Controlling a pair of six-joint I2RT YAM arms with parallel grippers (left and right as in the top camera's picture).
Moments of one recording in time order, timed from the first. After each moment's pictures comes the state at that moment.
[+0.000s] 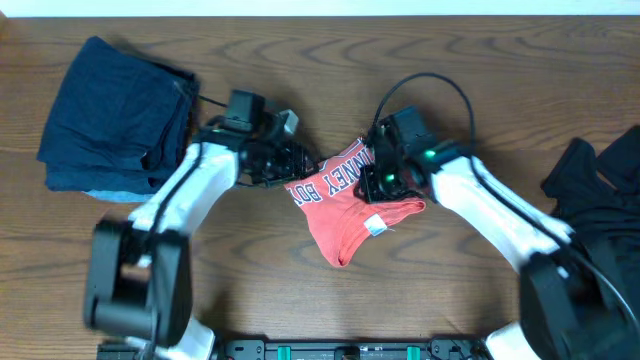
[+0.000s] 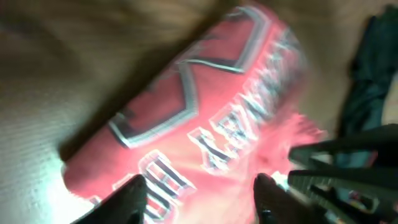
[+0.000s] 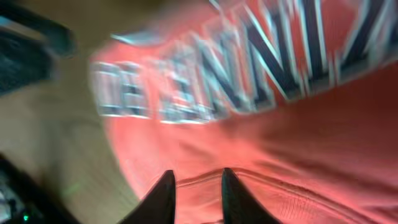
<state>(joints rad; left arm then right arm) -0.23 1.70 1.11 -0.62 0.63 -0.30 0.46 1.65 1.09 -0.60 -0.41 0.32</state>
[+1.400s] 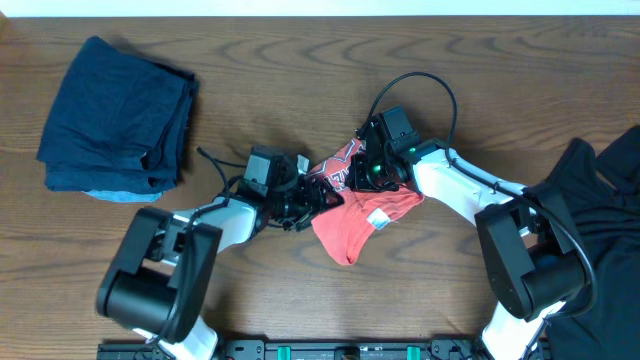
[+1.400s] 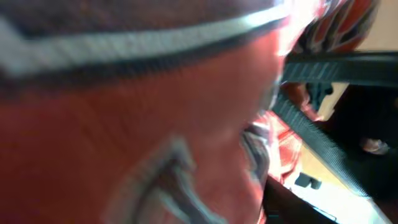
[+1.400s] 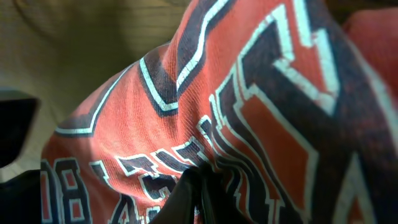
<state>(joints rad) -0.35 1.78 0.65 0.14 0.79 -0.89 0.46 1.91 1.10 -0.36 -0.43 0.49</state>
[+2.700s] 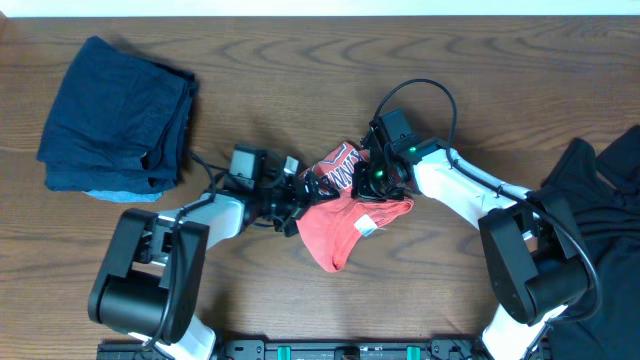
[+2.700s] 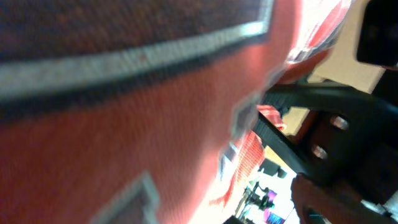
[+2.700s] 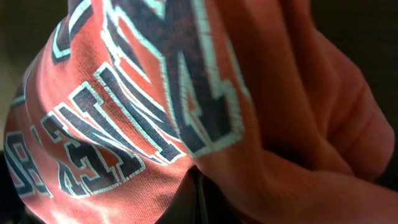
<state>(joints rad) -0.28 1.77 0.67 0.03 0.91 -0.93 0.46 1.89 1.11 -0.50 -0.41 0.53</state>
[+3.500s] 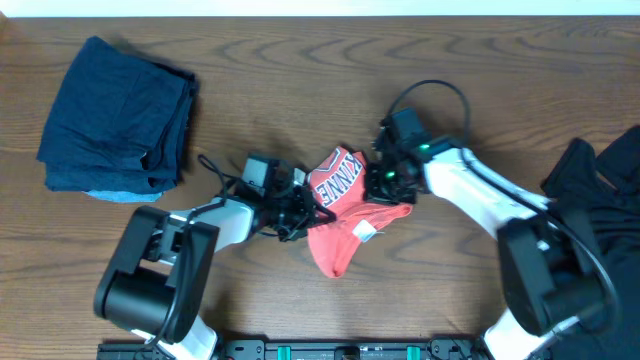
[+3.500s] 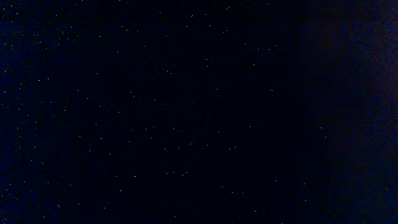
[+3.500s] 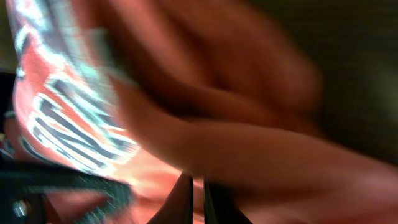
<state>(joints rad) -0.31 1.77 0.65 -0.03 0.85 -0.87 0.41 1.80 1.10 -0.64 -0.40 0.52</state>
